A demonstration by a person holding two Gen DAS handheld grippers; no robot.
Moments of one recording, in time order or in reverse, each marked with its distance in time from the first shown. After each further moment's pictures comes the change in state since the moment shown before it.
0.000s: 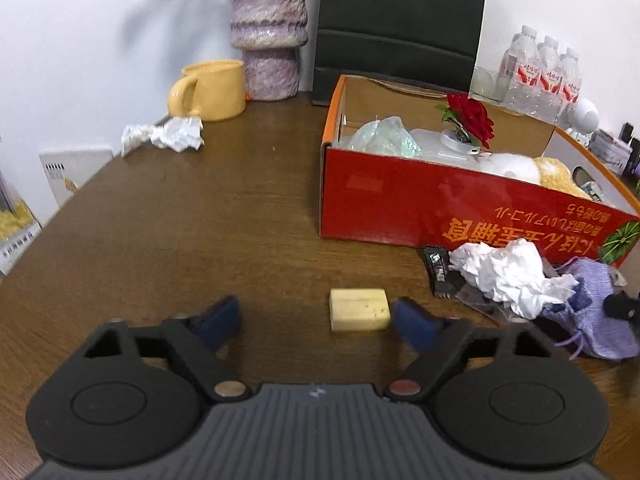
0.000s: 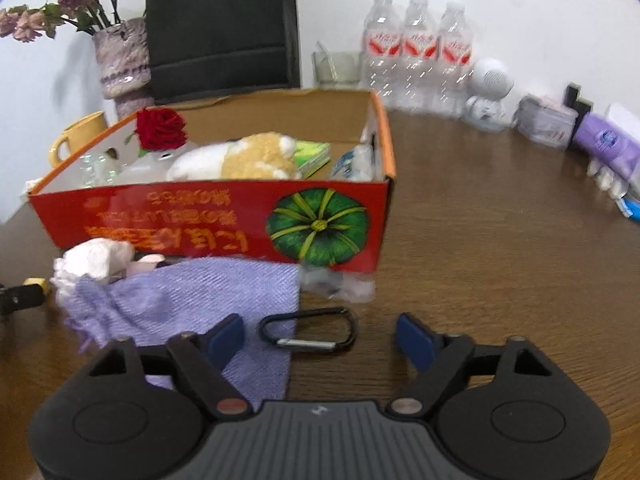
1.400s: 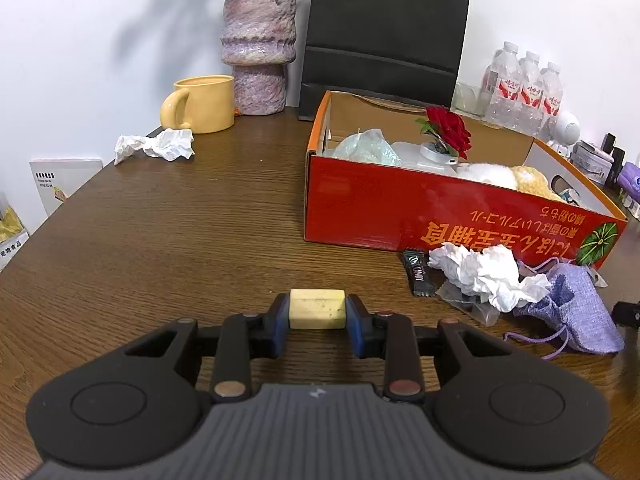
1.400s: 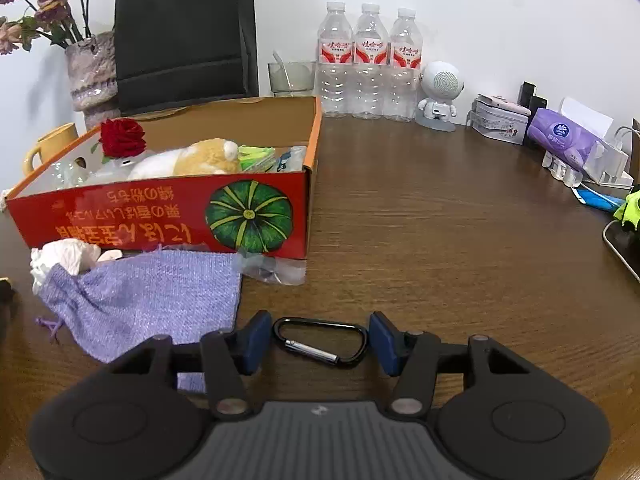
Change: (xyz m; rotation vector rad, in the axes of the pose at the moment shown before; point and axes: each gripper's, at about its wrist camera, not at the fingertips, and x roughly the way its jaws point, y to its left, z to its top) left arm -0.016 0.002 -0.007 -0.014 -0.044 -0.063; right arm -0.021 -0.024 -0.021 0.045 -0.029 -0.077
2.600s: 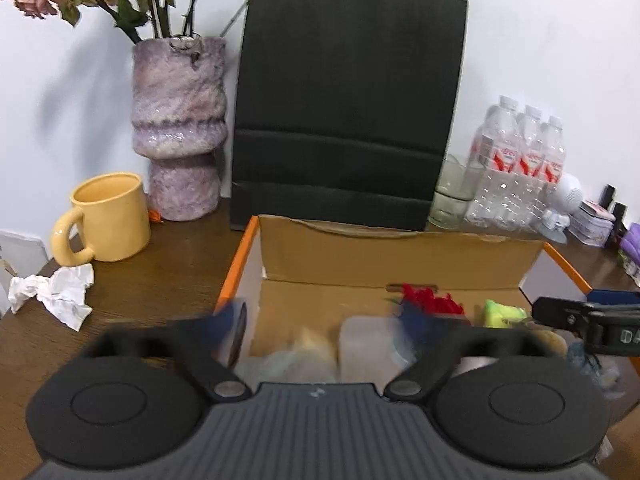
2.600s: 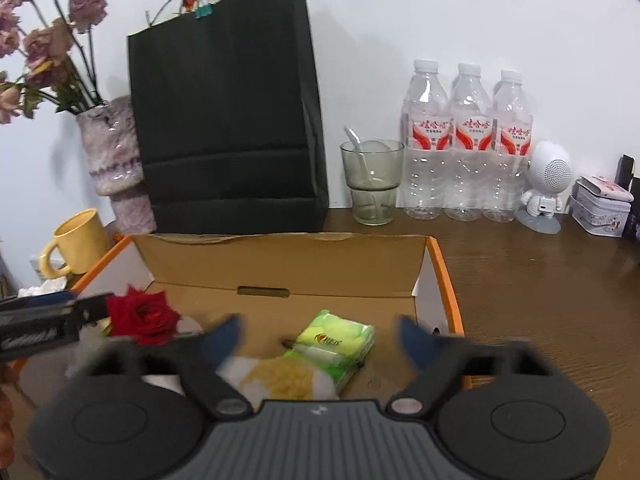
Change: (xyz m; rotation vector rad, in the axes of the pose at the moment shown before) left arm 0.101 -0.036 0.127 0.042 -0.138 -0.106; right arm 0.094 0.051 0.151 -0.010 -0.119 0.178
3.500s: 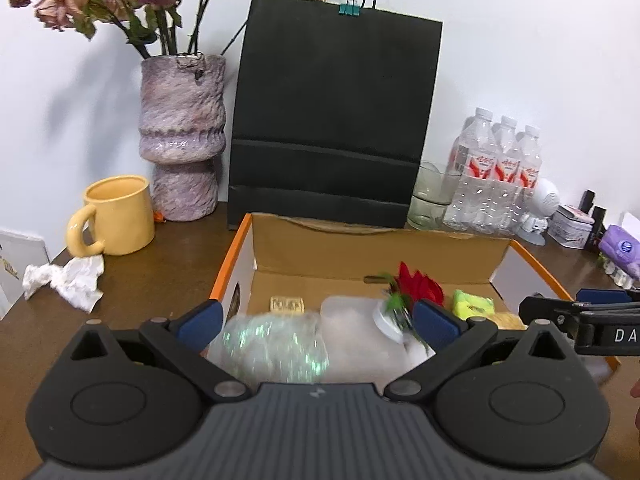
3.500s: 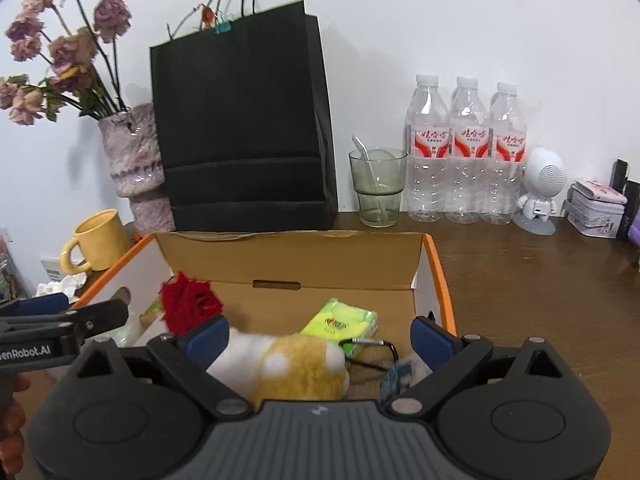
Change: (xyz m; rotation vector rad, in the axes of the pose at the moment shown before) left arm -0.049 -0.007 -0.014 0.001 -0.020 -0.017; right arm -0.044 0.007 -0.013 -0.016 -0.023 0.022
